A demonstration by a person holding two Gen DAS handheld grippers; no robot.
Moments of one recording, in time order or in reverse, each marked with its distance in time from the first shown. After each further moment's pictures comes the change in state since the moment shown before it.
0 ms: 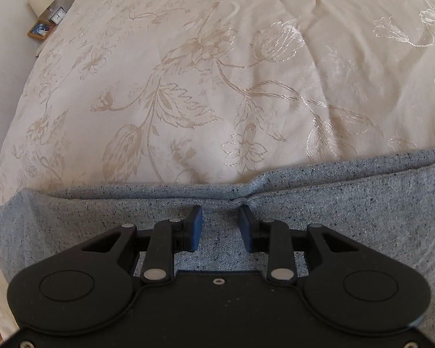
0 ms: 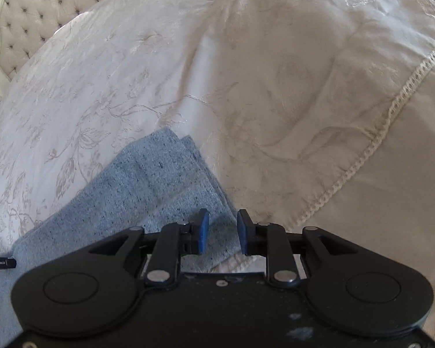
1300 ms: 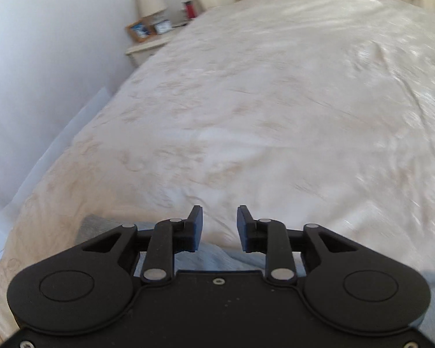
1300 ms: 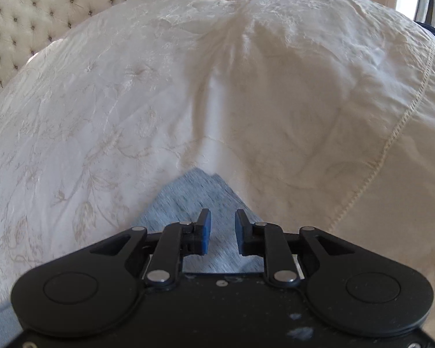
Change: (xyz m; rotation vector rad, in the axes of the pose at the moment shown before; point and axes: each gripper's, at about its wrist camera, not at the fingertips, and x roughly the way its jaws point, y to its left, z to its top) left arm -0.054 0.185 -0.012 -0.314 -0.250 0.067; right arm -0.038 0.060 0.003 0.109 -0.061 -0.168
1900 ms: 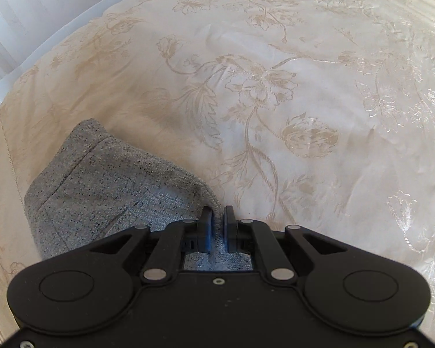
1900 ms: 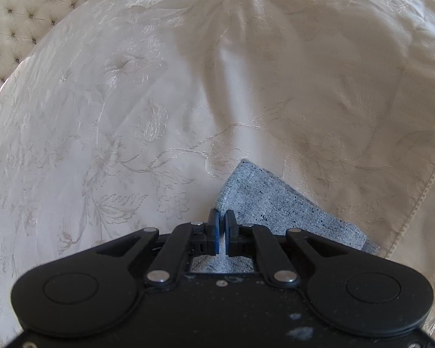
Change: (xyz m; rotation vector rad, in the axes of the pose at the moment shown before) left arm 0.125 0.096 0.008 -0.451 0.348 0.069; right arm 0.082 0.065 0.040 0.199 0.068 -0.006
